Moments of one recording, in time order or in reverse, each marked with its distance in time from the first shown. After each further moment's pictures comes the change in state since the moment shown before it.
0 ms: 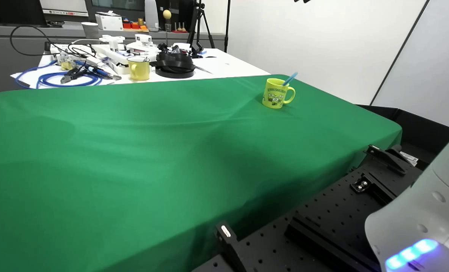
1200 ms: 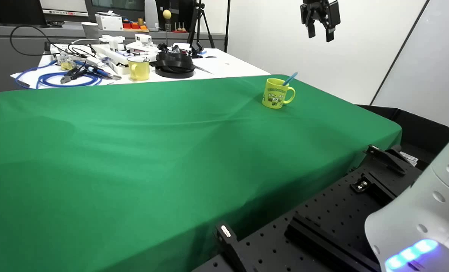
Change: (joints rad) arm -0.174 0.055 -0.164 -0.151 -0.026 0.483 -0.432
